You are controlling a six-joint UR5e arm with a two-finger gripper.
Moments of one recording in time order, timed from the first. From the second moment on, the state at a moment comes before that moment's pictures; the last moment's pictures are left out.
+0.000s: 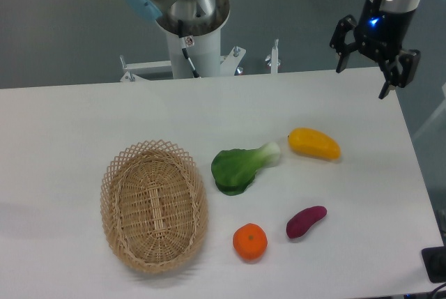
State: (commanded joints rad) arm 2.85 -1.73 -1.42 -1.42 1.36 1.71
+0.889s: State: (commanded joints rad) arm 2.76 -1.61 -1.79 -1.17 1.39 1.56
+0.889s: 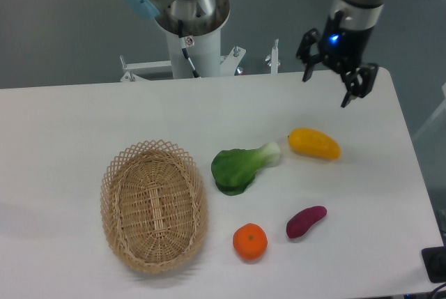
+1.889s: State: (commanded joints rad) arm 2.54 -1.85 -1.94 -0.84 1.66 1.54
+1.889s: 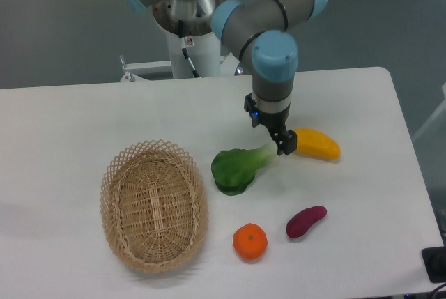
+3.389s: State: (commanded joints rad) arm 2.50 -1.91 -2.01 -0.70 1.72 1.43
